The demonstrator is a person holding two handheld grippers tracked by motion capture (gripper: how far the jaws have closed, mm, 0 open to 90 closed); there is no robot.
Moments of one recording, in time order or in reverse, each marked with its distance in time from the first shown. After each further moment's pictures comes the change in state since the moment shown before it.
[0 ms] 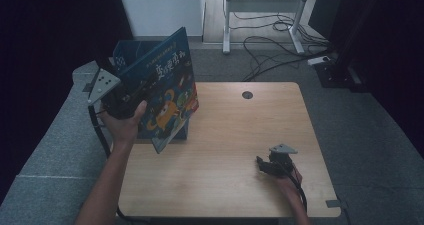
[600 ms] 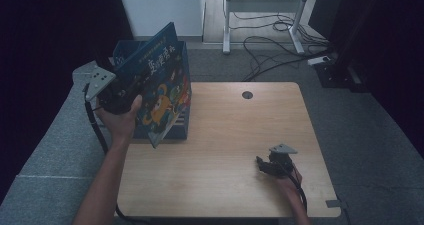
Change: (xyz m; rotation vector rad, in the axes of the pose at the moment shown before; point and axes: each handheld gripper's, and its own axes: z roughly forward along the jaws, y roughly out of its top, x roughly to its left) left arm 0.017 0.000 0.003 -0.019 0.082 -0.001; right arm 0.000 0.000 0.000 0.000 0.002 -0.004
